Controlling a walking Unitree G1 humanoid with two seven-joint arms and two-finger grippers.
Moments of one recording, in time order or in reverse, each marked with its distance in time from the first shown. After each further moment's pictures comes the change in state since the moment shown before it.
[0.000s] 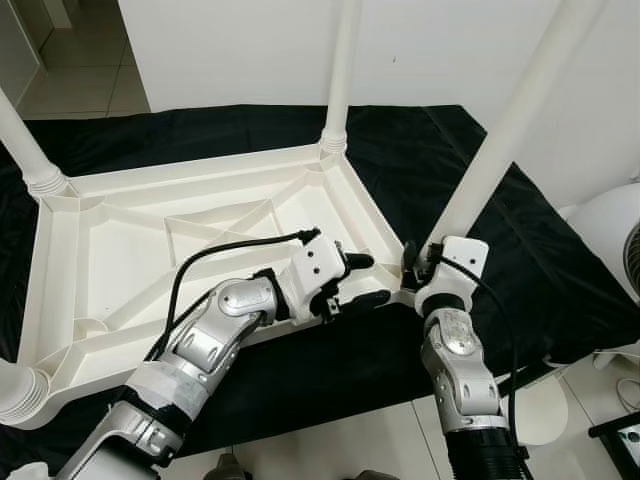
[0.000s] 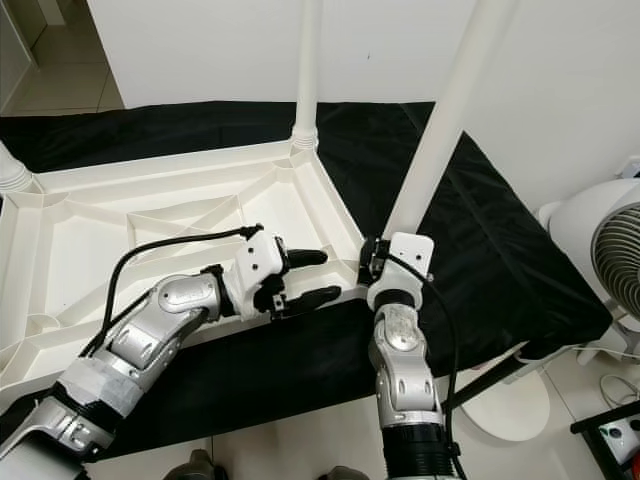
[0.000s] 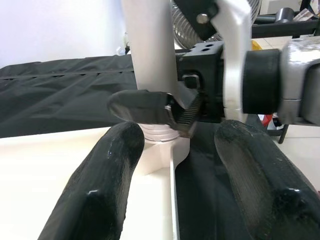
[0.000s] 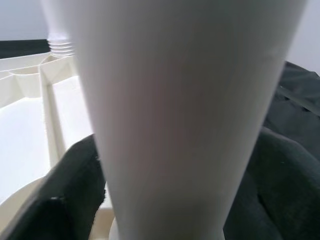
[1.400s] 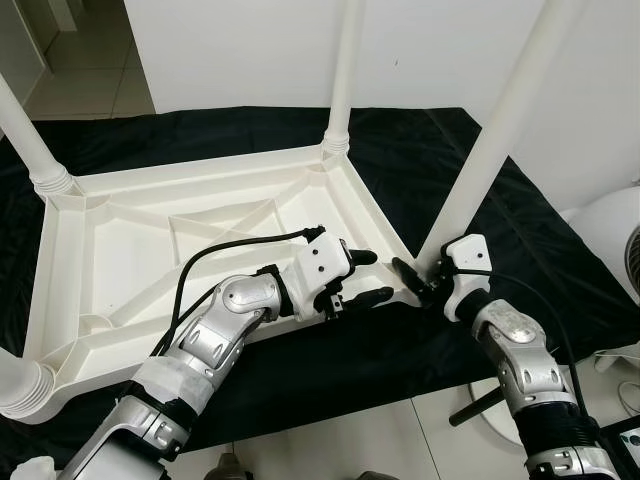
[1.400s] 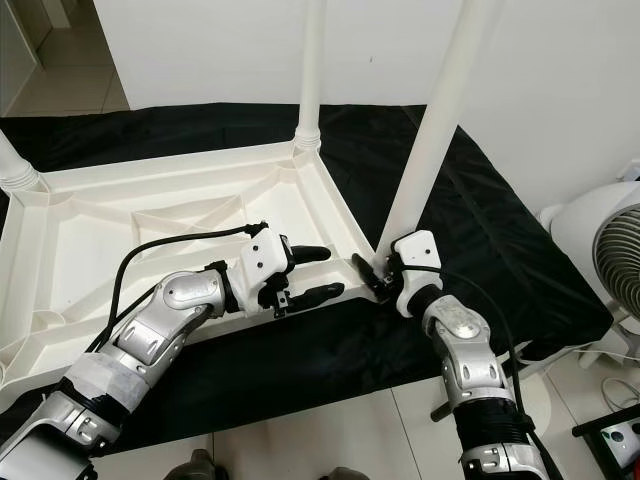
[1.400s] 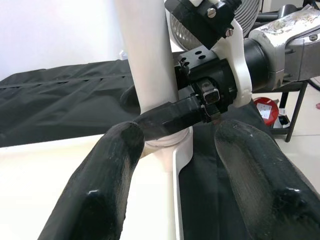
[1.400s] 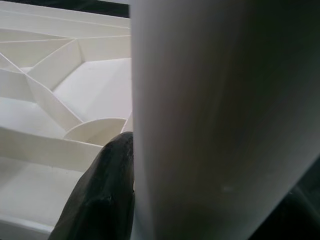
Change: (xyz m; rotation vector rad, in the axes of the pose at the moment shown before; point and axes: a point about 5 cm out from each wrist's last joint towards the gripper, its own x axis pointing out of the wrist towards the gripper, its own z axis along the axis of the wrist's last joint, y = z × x) left arm 0.006 0.003 0.001 0.029 -0.006 0.001; right arm 0.025 -0.034 -0.010 -0.181 0.047 0.670
